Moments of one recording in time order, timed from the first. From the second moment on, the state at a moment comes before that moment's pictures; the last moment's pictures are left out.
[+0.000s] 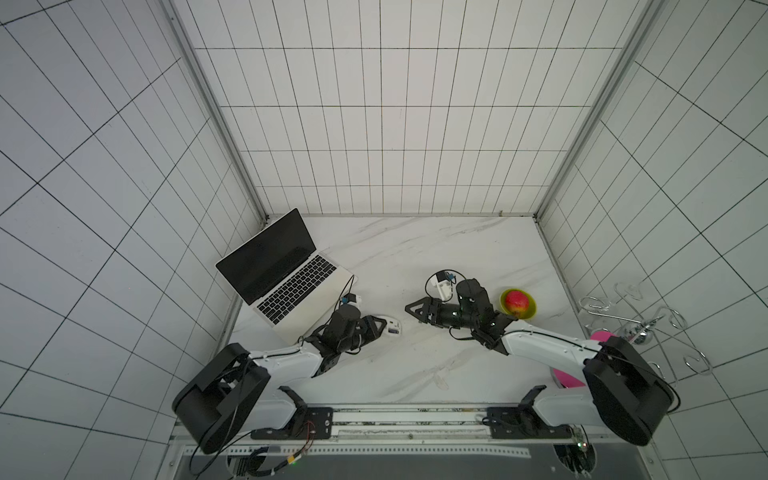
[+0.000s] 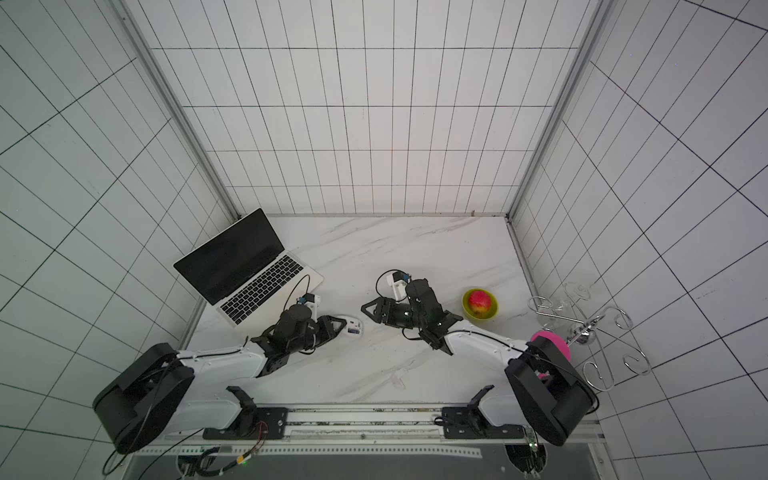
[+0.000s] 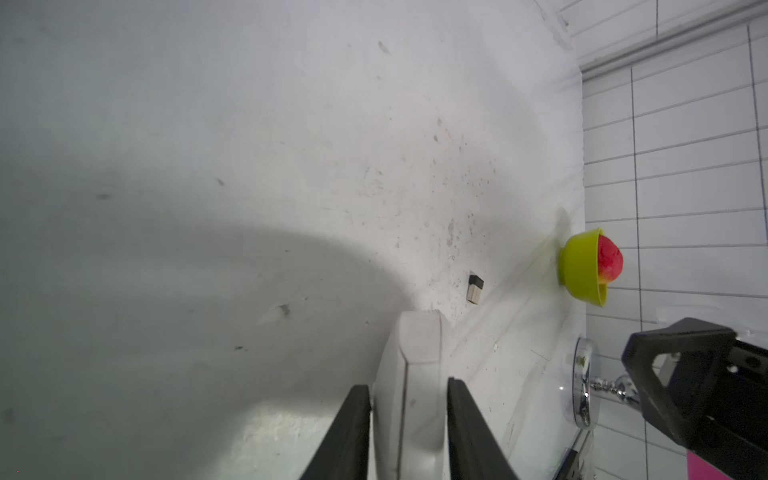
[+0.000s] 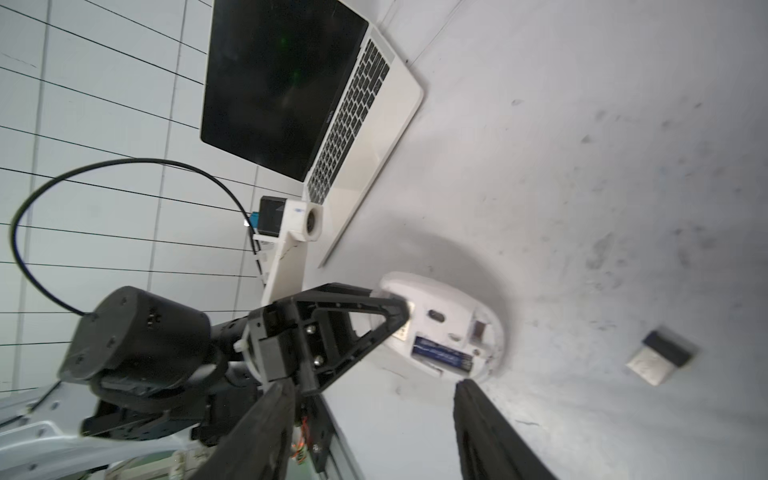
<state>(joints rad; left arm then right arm) -0.62 1.27 0.31 0.31 0.18 -1.03 0.77 1.33 0.61 0.21 -0.45 0.83</state>
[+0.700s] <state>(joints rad) 0.39 1.03 0.45 -0.31 0.08 -0.91 0.80 2.08 1.37 0.03 -0.41 0.56</state>
